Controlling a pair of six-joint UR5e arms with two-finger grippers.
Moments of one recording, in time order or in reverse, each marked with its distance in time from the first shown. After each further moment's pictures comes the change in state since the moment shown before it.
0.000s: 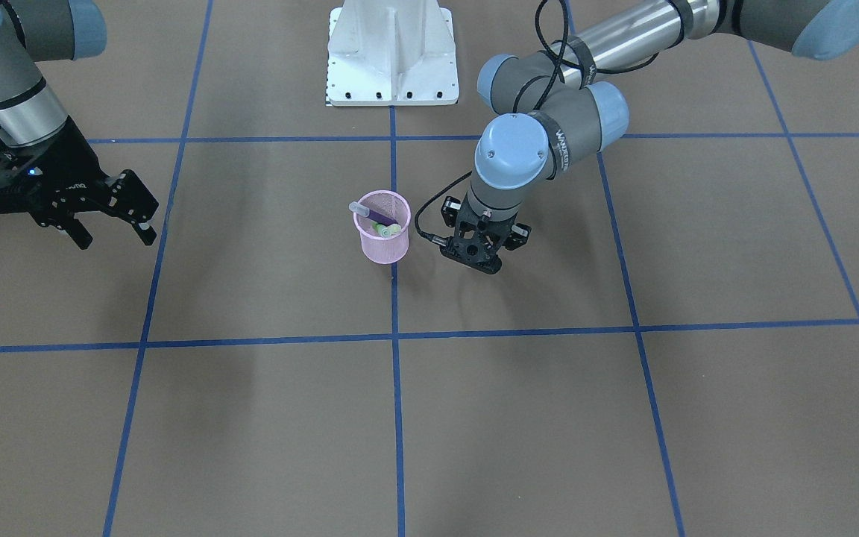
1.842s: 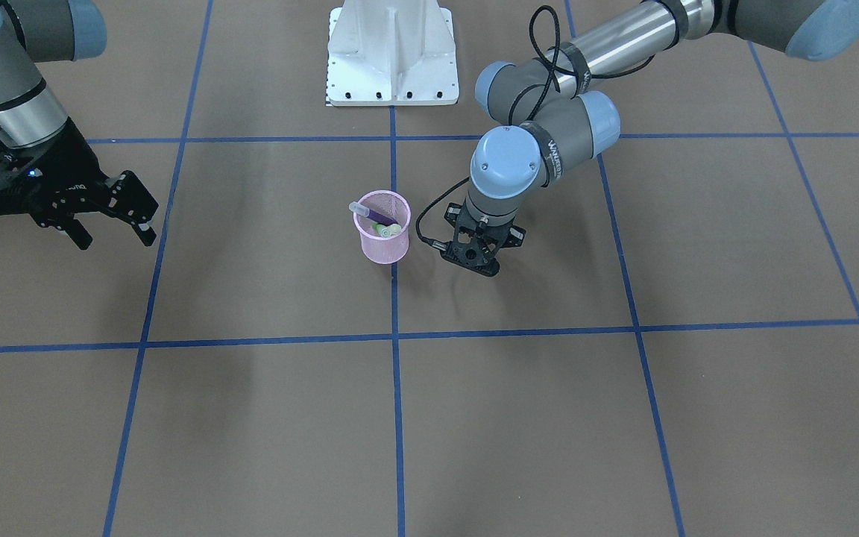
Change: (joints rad) left arm 0.014 0.001 0.028 -0.001 0.000 -0.002; right arm 0.000 0.000 -0.003 0.000 0.001 0.000
